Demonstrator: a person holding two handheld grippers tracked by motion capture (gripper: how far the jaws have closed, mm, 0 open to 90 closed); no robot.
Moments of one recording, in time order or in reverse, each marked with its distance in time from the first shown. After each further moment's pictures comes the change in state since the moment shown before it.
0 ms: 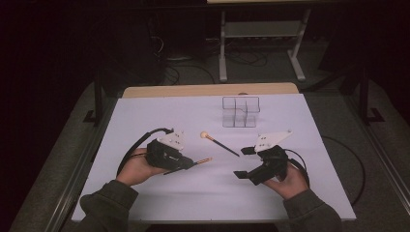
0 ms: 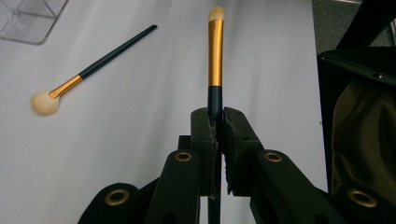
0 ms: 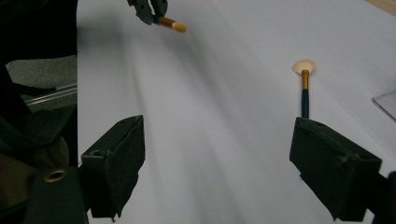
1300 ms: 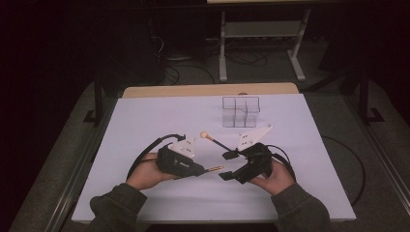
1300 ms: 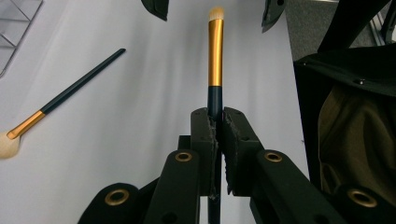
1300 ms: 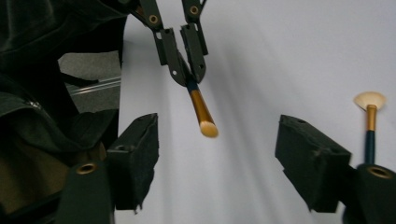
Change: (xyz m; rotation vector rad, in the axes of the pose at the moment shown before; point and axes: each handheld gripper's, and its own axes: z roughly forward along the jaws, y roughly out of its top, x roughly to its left) left arm -0.015 0.015 0.020 -0.018 -0.049 0.070; right arm 0.008 0.029 0.025 0.022 0.162 -0.054
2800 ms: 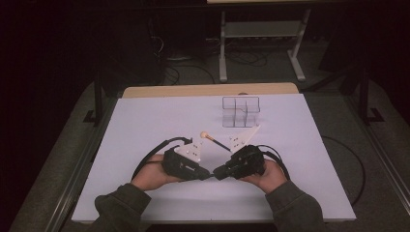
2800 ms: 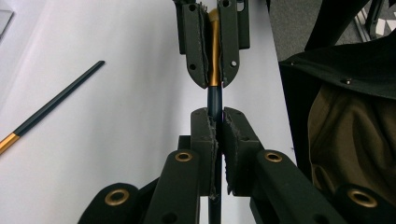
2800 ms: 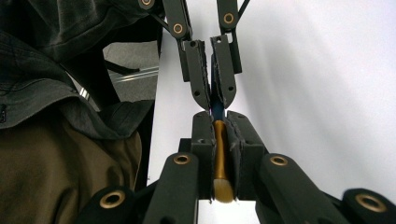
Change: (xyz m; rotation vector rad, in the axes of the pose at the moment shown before) left arm -0.005 0.008 0.011 0.005 -0.043 0.048; right arm -0.005 0.003 0.019 0.053 0.177 -0.014
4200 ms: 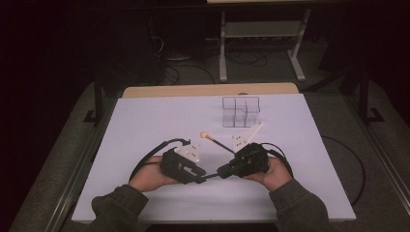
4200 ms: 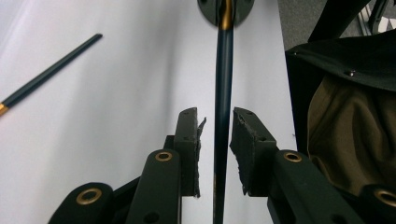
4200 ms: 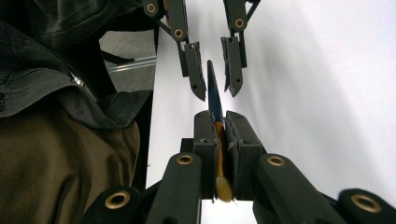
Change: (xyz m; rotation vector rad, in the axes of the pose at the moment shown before) left arm 0.001 -0.012 0.002 0.044 -0.004 -0.065; right arm 0.004 0.004 -0.013 0.042 -0.029 -0.015
